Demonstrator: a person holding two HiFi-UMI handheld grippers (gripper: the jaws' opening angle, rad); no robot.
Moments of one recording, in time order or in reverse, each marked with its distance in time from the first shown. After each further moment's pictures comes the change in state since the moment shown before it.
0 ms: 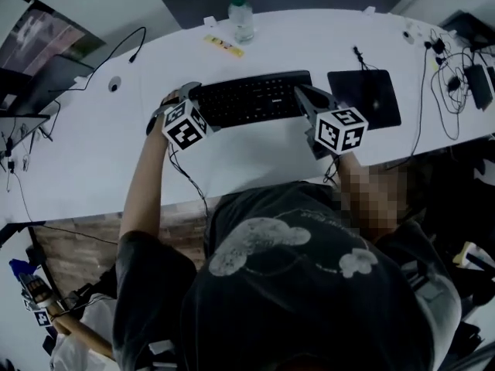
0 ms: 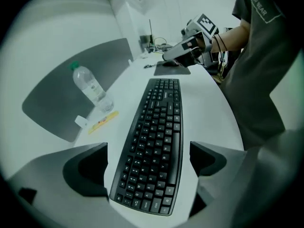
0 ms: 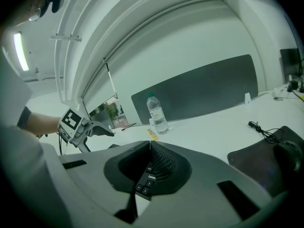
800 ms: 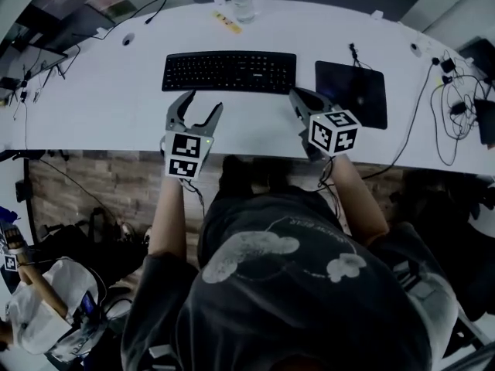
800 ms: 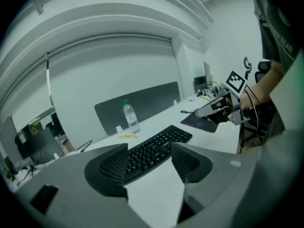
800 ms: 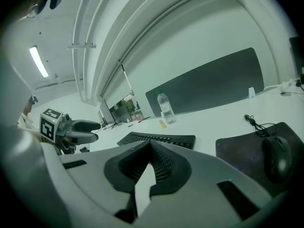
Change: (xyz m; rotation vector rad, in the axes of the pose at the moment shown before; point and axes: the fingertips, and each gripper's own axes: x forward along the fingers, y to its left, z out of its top) left arm -0.090 -0.107 0.097 -0.586 -0.416 0.610; right arm -0.087 -0.015 -0.037 -0.037 0.056 0.205
